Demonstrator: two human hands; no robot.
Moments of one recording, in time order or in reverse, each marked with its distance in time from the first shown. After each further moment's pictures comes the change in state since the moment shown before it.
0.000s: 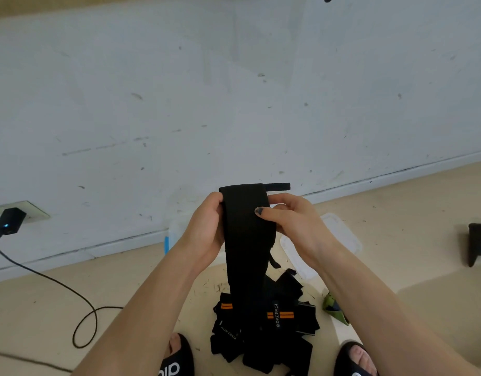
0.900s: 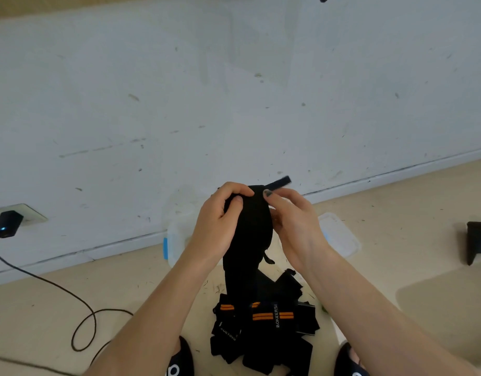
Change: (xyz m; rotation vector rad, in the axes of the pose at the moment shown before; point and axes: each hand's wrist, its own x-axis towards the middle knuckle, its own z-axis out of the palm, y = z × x) left_hand -0.002 -0.004 0.012 0.462 0.098 0.518; right_hand 0.001 0.005 0.014 0.452 0.154 0.002
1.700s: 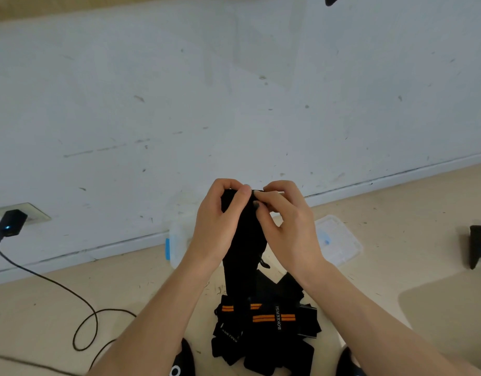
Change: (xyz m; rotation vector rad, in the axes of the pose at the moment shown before) left_hand -0.006 0.012 -0.004 -0.214 0.080 -0.073; right_hand 0.001 0.022 0.000 -0.879 0.005 -1.008
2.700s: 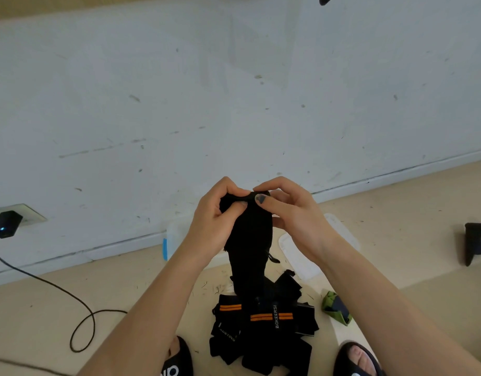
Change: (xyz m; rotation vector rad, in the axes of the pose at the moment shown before) left_hand 0.005 0.000 -0.008 0.062 -0.152 0.074; right_hand 0.027 -0.006 -0.037 0.706 -0.361 0.654
